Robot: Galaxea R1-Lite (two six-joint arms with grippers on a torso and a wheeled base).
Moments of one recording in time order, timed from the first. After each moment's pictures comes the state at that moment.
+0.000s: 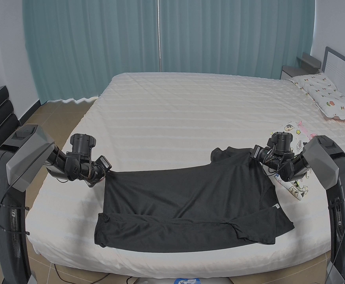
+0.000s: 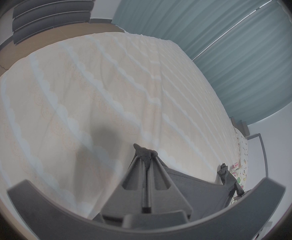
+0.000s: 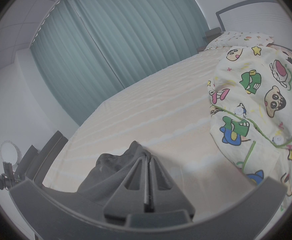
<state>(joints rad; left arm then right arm) -0.08 2.41 -1.36 -0.30 -0.11 -0.81 0.04 2.63 -1.56 -0.73 0.14 0.45</state>
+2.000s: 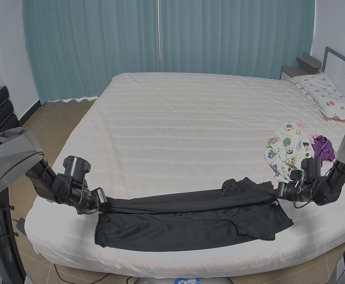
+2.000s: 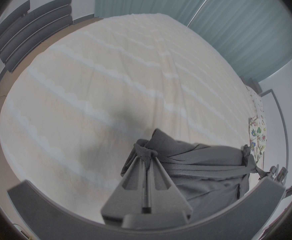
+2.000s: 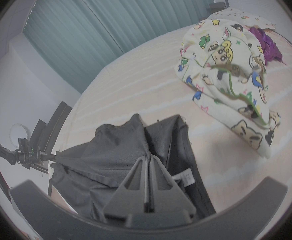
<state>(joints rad) -0.12 2.23 -0.89 -0.34 -0.11 -0.55 -0.06 2.26 -0.71 -0.80 0.38 0.24</state>
